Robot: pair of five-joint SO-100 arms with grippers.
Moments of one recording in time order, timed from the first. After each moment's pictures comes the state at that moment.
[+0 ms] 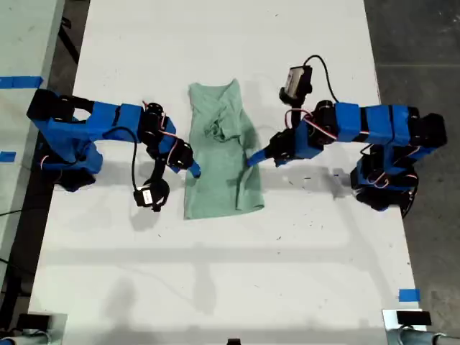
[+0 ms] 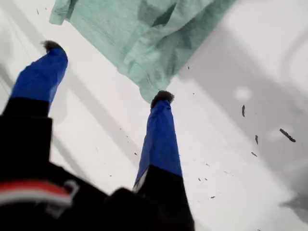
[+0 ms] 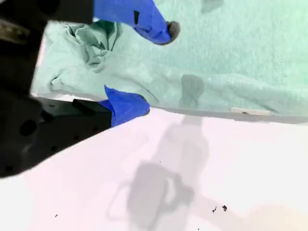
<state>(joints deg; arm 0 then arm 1) 10.0 85.3 83.1 77.6 6.9 6.9 106.3 96.5 80.9 -17.5</state>
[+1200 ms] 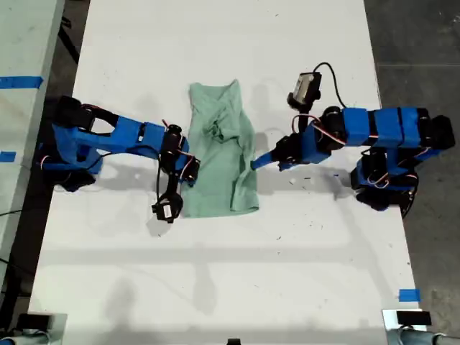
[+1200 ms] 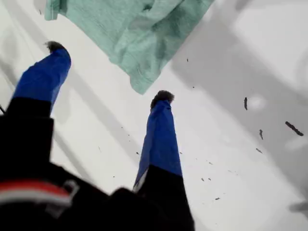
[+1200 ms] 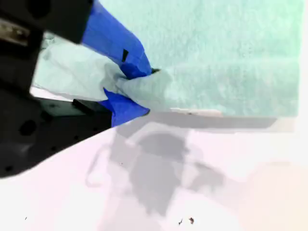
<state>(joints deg) 11.6 69.9 80.1 71.6 4.2 5.5 113.9 107.2 75.3 -13.5</state>
